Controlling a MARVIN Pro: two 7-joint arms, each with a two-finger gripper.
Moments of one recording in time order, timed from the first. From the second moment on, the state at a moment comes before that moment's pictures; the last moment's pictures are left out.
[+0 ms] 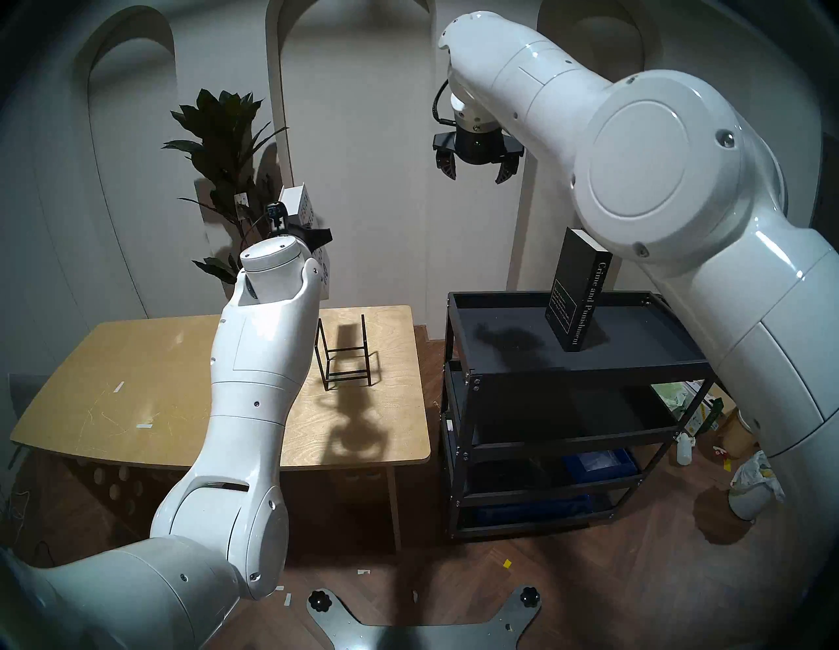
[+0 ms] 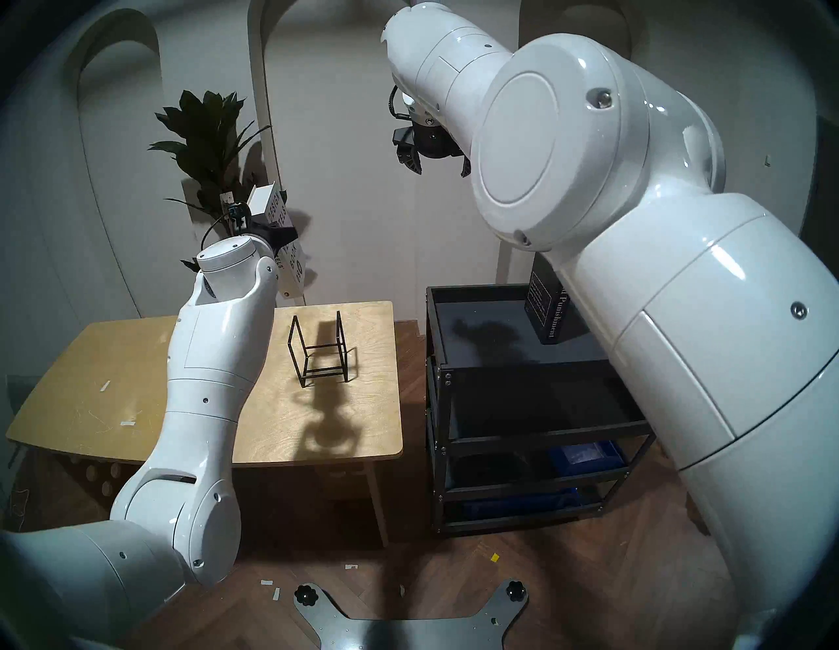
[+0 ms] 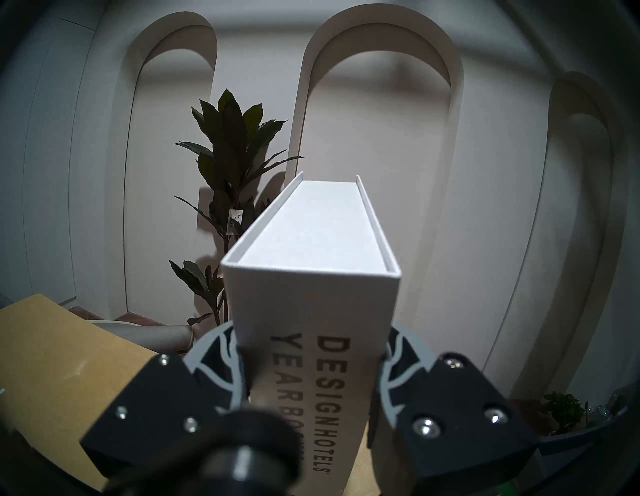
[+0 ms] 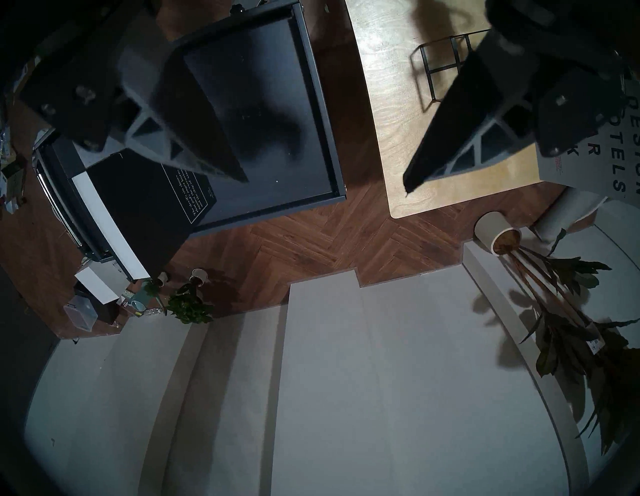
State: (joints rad) left arm 0.89 -1.50 -1.54 -1.40 -0.25 0.50 0.35; right arm 0.27 -1.81 1.81 -0.08 0.45 0.96 -0.86
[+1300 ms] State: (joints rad) left arm 0.85 -1.49 -1.49 -1.35 -0.25 0.49 0.27; right arm 0.06 -1.79 1.79 -0.08 0.43 0.96 -0.83
